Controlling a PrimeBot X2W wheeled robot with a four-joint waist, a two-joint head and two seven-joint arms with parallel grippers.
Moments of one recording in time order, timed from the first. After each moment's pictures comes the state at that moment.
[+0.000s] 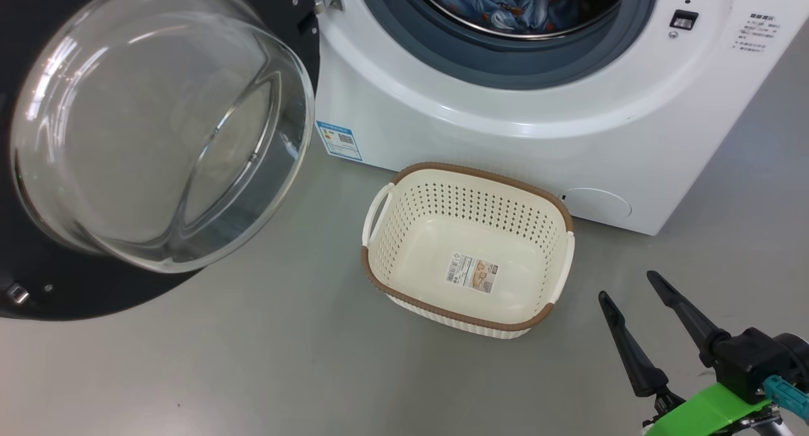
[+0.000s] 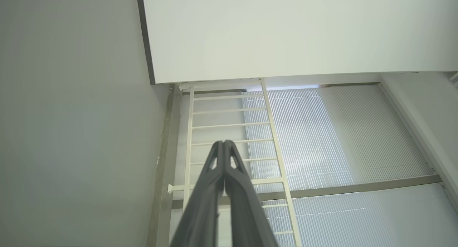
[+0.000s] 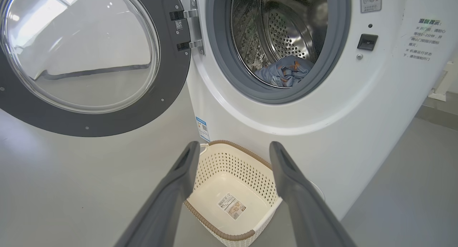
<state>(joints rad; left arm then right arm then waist) -0.36 0.47 0.49 0.41 -2.00 0.04 0.01 0.06 -0.23 0.08 -0.18 0.19 0.13 -0.04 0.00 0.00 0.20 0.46</state>
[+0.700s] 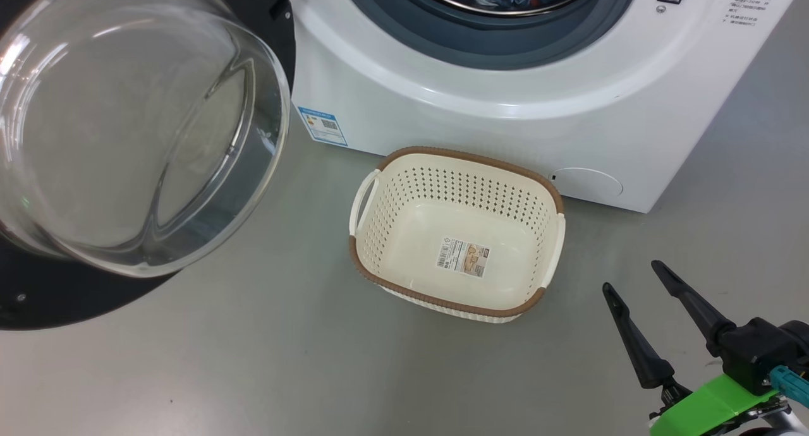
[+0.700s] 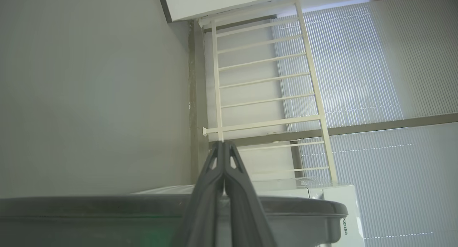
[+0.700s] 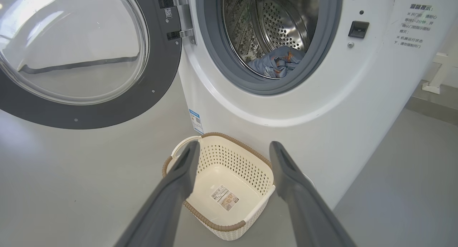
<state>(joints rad) -0.42 0.54 0.34 0.49 -1.97 0.07 0.20 0.04 -0.27 0.09 -0.21 0.20 0.13 -0.01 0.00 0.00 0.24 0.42</state>
